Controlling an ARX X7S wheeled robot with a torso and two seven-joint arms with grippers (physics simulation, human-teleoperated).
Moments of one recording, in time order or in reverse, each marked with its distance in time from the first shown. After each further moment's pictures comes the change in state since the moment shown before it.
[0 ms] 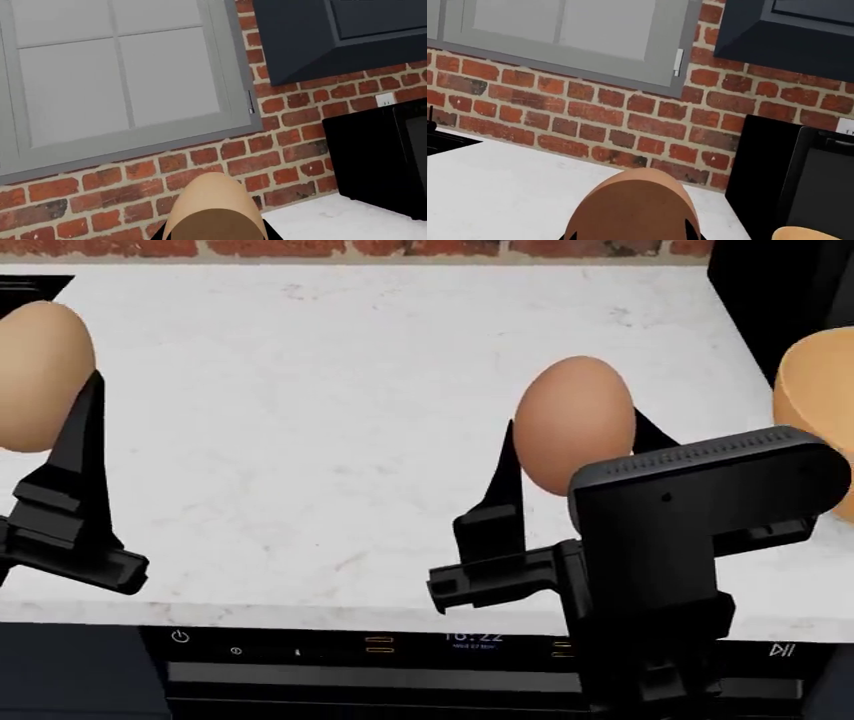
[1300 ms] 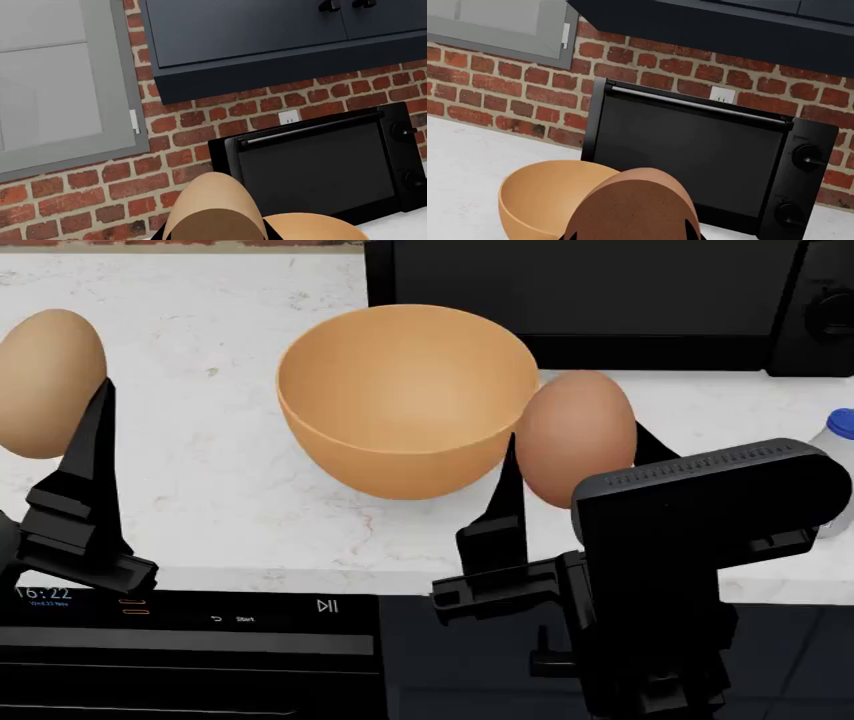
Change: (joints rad) left arm 0.007 -0.003 0.024 -0.018 0.005 0.029 -0.005; right arm -0.016 0.017 0.005 -0.009 0.033 0.004 0.018
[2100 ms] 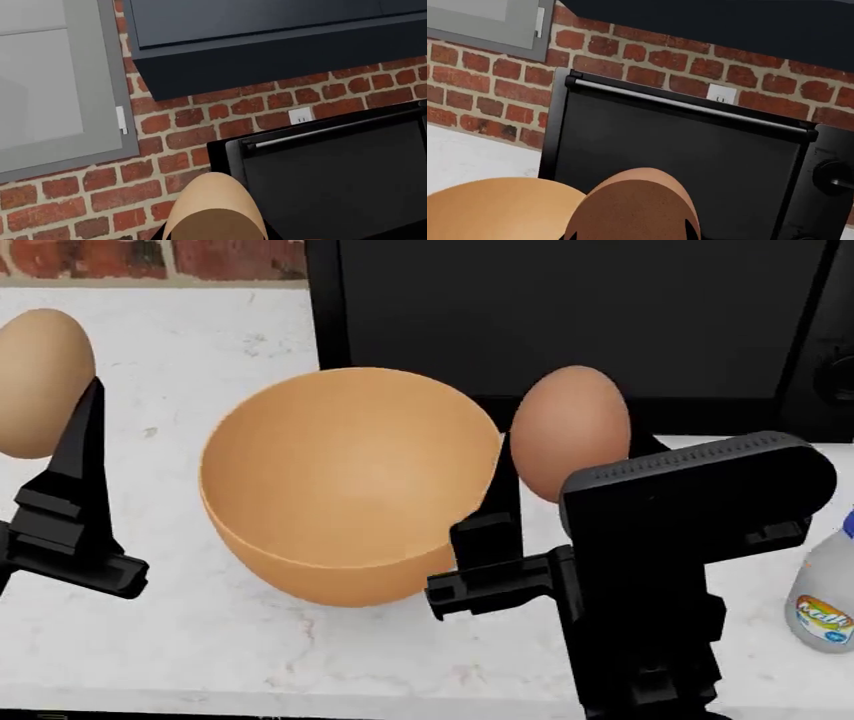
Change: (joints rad) left arm 0.011 -0.013 -0.008 -0.003 -0.004 0.018 -0.006; right arm 0.021 0.002 -0.030 0.014 -0.005 0.001 0.018
